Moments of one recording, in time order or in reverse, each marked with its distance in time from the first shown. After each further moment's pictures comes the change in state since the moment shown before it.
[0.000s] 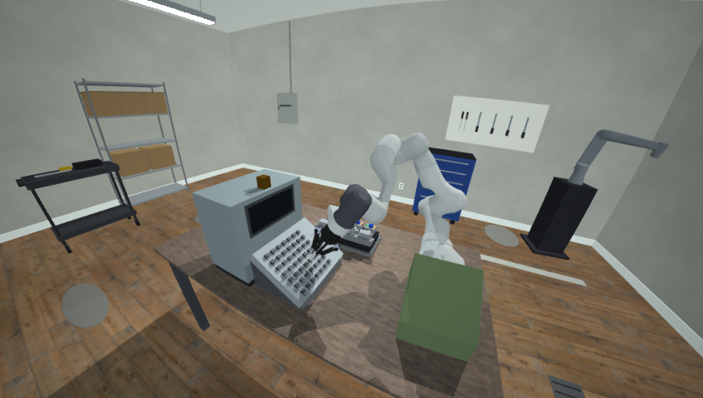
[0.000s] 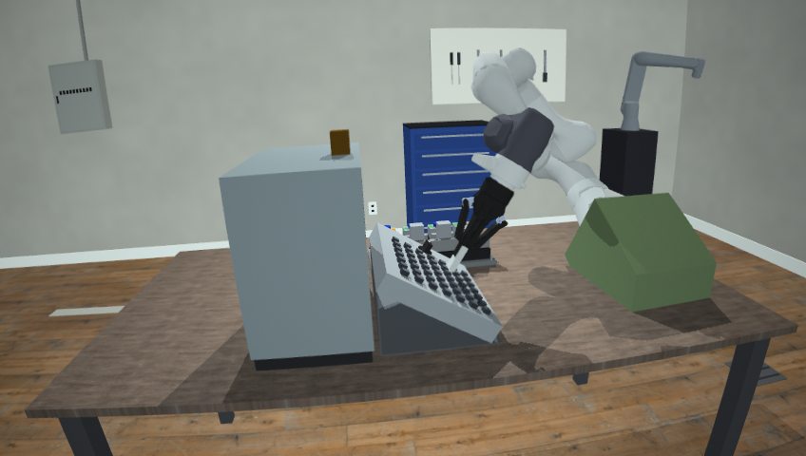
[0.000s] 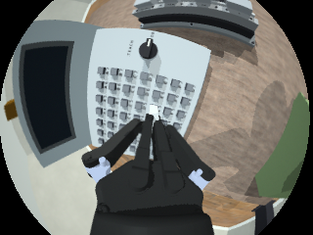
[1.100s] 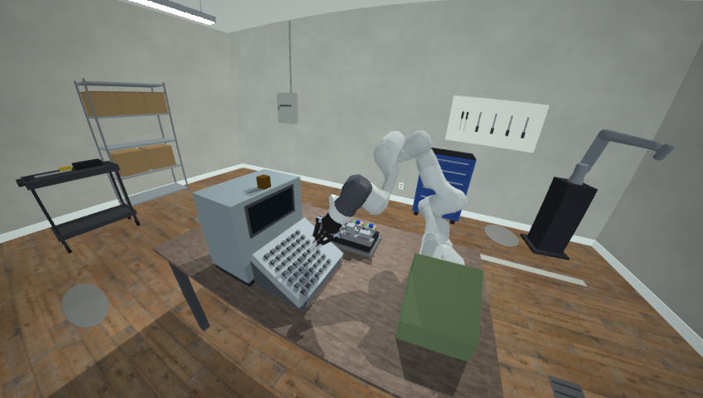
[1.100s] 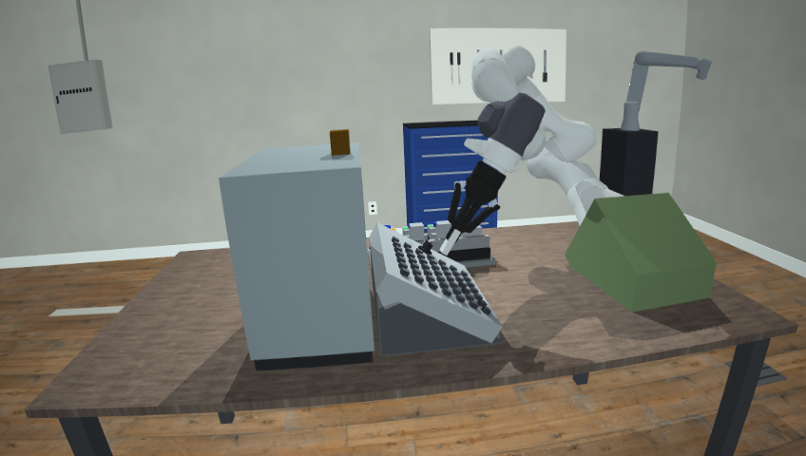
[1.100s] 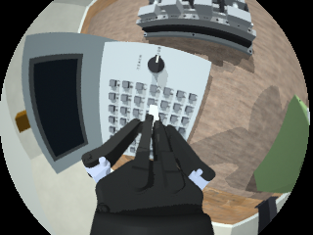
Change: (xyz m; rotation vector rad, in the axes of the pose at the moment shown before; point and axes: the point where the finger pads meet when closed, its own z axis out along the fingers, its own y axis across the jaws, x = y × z) arm 0.026 -0.027 -0.023 -0.002 0.000 0.036
